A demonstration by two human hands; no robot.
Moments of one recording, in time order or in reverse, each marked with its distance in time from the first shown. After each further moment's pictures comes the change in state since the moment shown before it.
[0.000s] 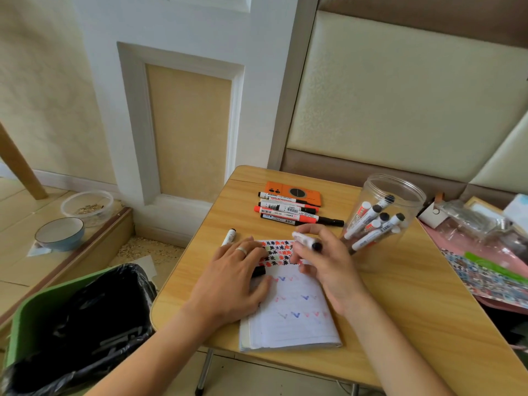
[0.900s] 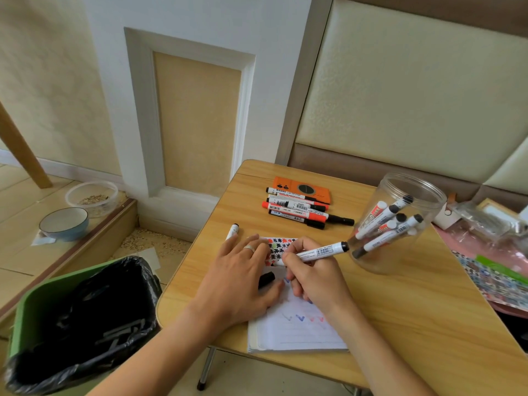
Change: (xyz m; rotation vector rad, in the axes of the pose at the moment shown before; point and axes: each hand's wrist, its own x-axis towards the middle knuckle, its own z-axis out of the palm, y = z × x) left_hand 0.000 0.000 0.003 0.051 0.038 -0.012; right_hand -0.003 0.018 0.031 -0.339 0.014 0.012
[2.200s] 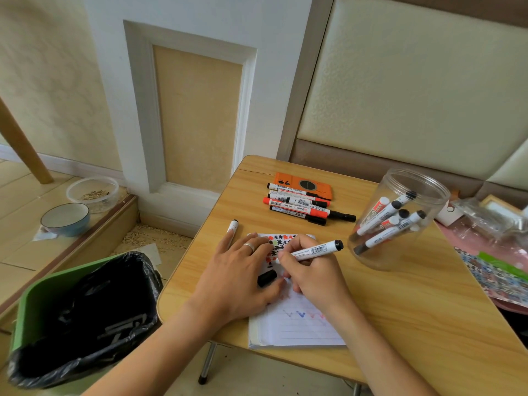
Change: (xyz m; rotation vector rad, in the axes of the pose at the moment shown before) left_hand -0.003 -0.001 0.001 -0.014 -0.001 -0.031; right_hand 0.001 0.005 0.004 -0.076 0.019 -0.059
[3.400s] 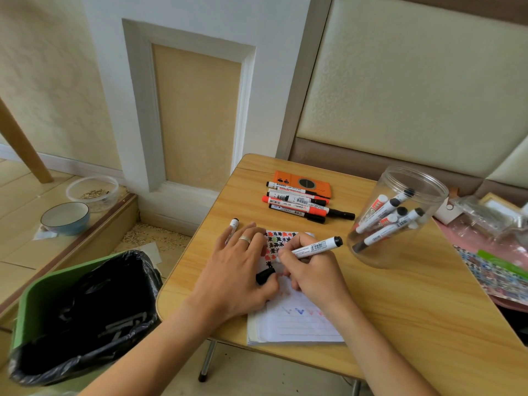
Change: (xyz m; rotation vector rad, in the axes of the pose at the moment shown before) left_hand 0.001 0.000 -0.004 -0.028 0.035 0.007; right_hand 0.000 0.002 0.000 0.048 0.009 0.023
